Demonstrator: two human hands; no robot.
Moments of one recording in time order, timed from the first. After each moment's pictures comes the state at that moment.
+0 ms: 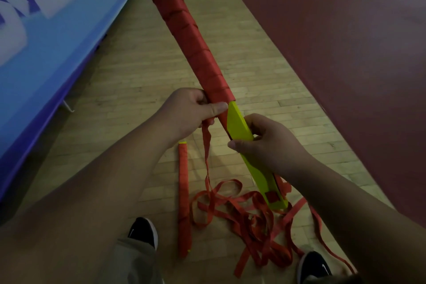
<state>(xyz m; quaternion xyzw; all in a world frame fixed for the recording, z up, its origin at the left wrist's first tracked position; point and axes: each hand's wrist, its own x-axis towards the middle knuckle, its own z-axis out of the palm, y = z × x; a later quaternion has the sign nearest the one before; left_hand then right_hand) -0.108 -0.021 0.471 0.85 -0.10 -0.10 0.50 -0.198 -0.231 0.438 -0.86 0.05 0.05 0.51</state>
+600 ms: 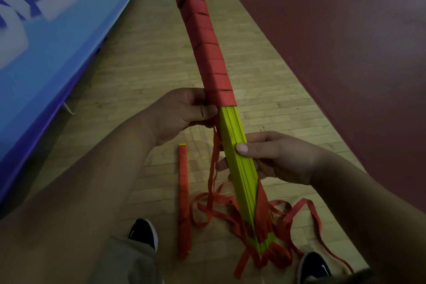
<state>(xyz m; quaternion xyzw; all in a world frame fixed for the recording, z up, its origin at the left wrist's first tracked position) -0.098 -0.002 0.470 0.71 -0.24 -0.22 0.63 -0.201 -0.255 0.452 -0.63 -0.08 0.35 0.69</state>
